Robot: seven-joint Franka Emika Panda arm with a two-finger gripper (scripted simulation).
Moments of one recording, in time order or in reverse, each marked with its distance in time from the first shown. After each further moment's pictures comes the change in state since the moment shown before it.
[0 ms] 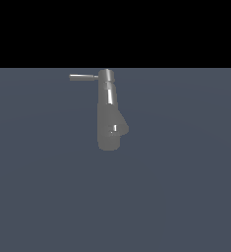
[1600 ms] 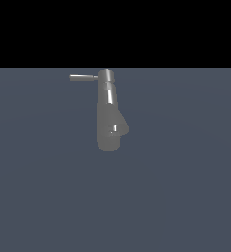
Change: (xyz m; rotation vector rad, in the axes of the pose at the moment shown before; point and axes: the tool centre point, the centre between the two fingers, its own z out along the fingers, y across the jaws) arm 0.132 -0.037 0.021 0.096 -0.057 0.430
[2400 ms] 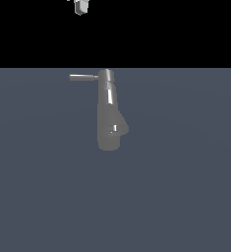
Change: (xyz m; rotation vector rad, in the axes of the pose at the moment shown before) arm 0.079 -0.079 0.059 -0.007 -0.025 0.383
